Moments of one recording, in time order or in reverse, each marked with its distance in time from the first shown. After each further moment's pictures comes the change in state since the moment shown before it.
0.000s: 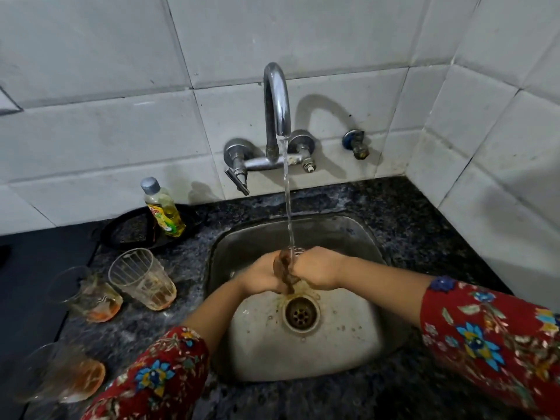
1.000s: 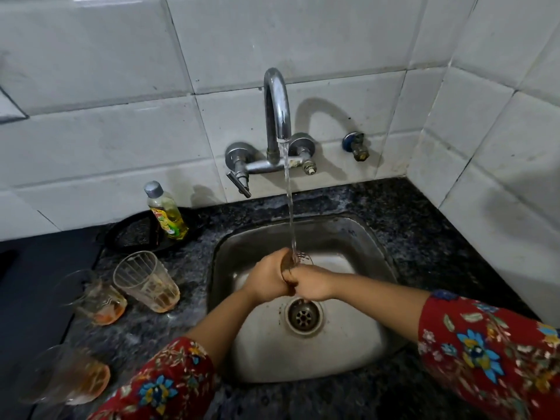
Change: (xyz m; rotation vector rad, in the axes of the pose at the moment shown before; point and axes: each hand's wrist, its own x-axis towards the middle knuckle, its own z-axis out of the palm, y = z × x) left_hand -0.002 0.005 0.011 0.195 0.208 -0.051; right_hand 0.009 -0.020 0.020 0.344 -0.013 0.143
